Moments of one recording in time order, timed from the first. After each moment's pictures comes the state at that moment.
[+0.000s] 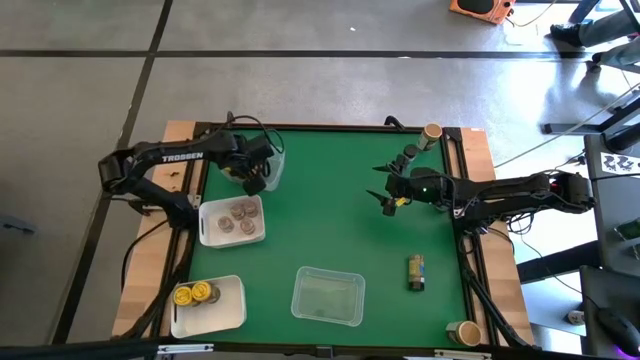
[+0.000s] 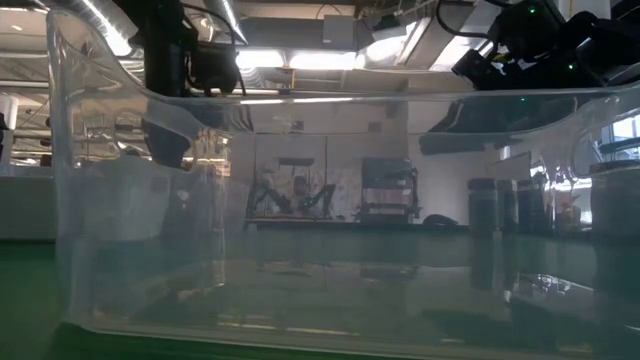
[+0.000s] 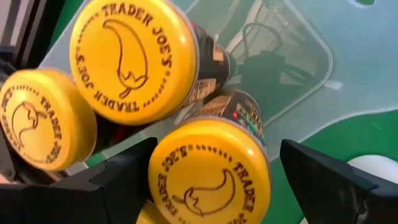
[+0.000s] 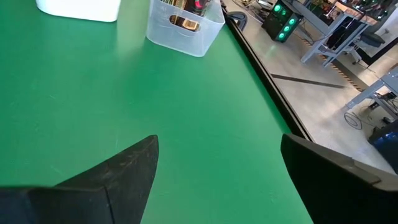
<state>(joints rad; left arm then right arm) 0.49 1.40 0.93 -0.97 -0.29 -0.10 -0.18 1.07 0.38 0.30 0.22 -0.32</state>
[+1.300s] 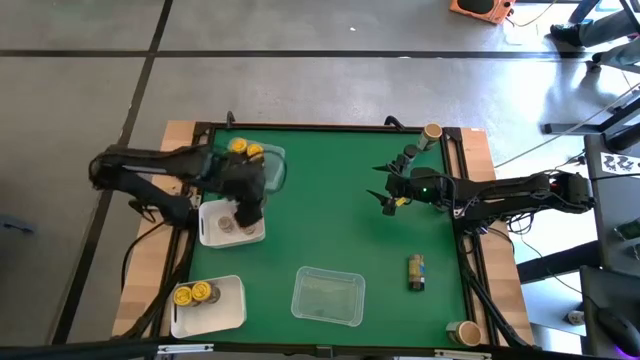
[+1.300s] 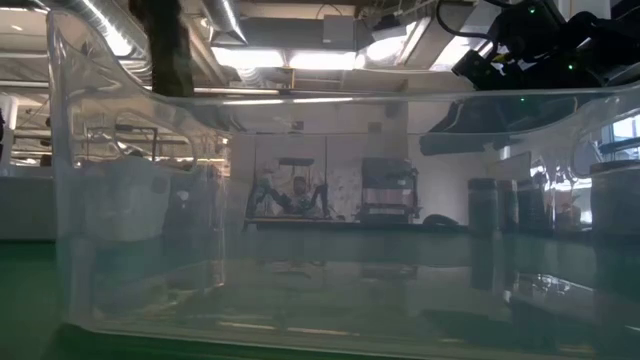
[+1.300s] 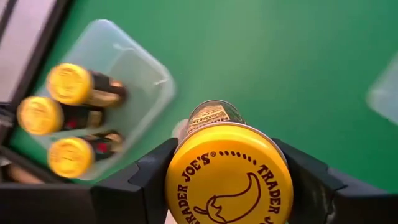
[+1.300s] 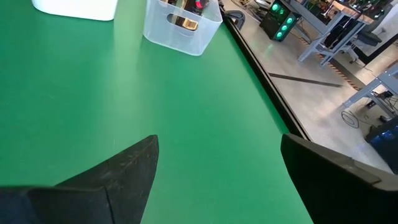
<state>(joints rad) -0.09 1.33 1.45 -1.42 -0.28 -0.54 -0.18 1.07 0.38 0.30 0.23 -0.32</state>
